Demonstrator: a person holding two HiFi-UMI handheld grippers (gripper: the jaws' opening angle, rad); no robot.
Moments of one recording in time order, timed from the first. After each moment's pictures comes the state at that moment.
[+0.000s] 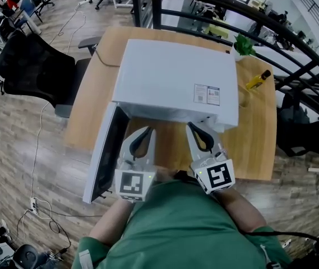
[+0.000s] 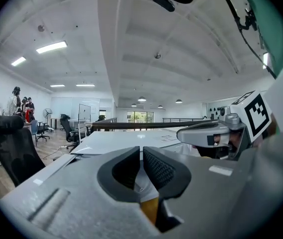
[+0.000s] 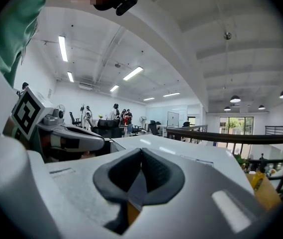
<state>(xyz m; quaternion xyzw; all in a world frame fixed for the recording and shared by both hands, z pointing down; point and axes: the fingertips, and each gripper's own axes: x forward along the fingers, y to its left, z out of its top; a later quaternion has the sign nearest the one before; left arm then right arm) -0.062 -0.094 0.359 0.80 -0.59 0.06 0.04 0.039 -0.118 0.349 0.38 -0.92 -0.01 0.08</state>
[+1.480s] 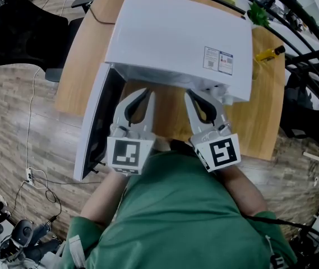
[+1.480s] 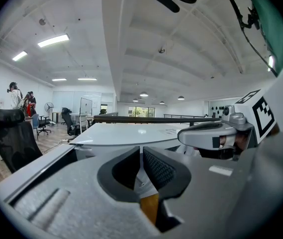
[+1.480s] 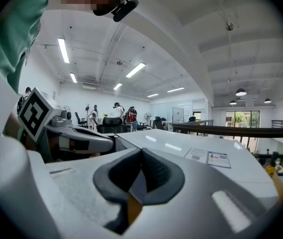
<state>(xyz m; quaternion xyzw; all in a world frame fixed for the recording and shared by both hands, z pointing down) -0.069 -0.117 0.388 0.80 -0.59 0.08 0.07 0.020 -0.129 0.377 0.35 -0.93 0.01 0.09</state>
